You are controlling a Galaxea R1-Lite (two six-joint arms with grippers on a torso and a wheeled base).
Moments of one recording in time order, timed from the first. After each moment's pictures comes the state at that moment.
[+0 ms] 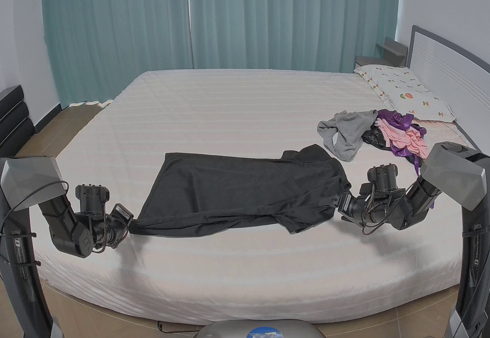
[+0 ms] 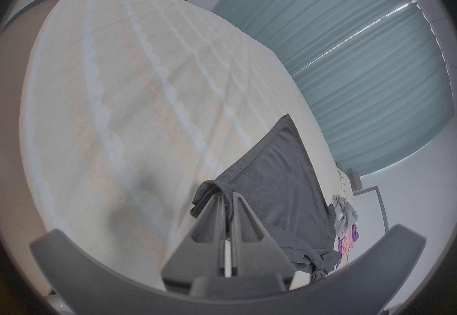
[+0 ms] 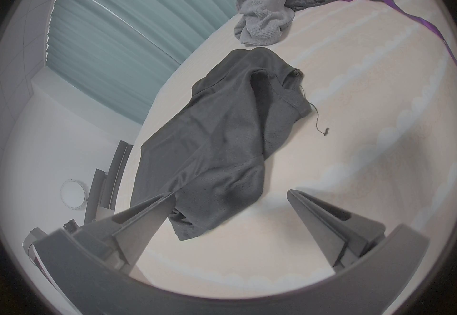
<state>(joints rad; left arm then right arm) 0.03 2.27 -0.64 -0.96 -0.05 -0.97 0.17 2.39 -1.02 -0.69 0.31 0.63</state>
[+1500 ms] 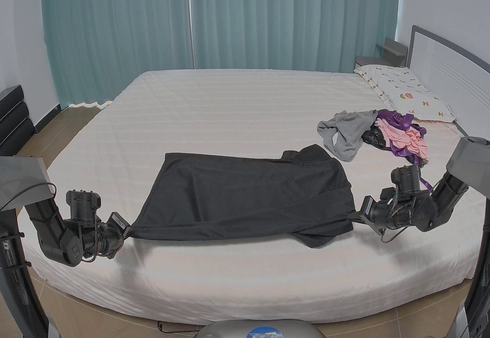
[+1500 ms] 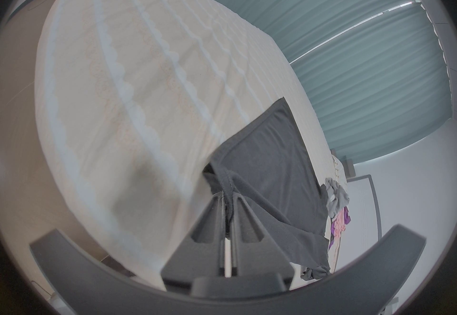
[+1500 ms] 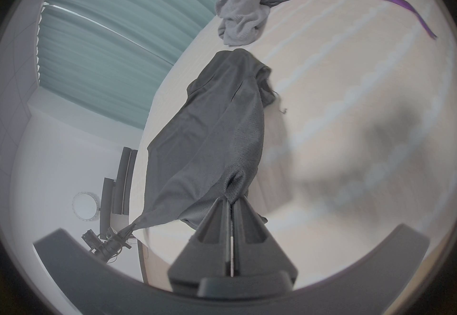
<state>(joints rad) 0.03 2.17 -0.49 -0.96 -0.17 -0.96 0.10 2.22 -0.81 -0.66 0.40 0.68</state>
